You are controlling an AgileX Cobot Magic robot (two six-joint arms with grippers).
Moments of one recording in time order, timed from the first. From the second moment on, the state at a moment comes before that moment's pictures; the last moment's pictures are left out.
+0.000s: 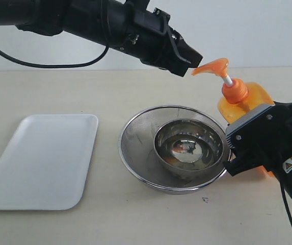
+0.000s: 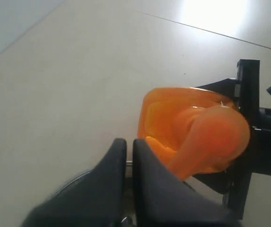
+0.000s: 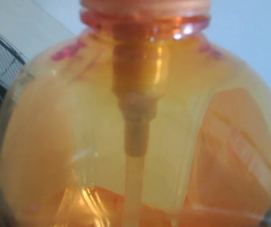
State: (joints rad) left arm -0.56 1.87 -1.49 -1.13 0.66 1.33; right arm 0.58 1.71 -0.27 0.48 -1.20 -0.76
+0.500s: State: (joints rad) left arm -0.56 1.86 -1.49 -1.13 0.73 1.32; right arm 0.58 1.71 -0.27 0.48 -1.20 -0.76
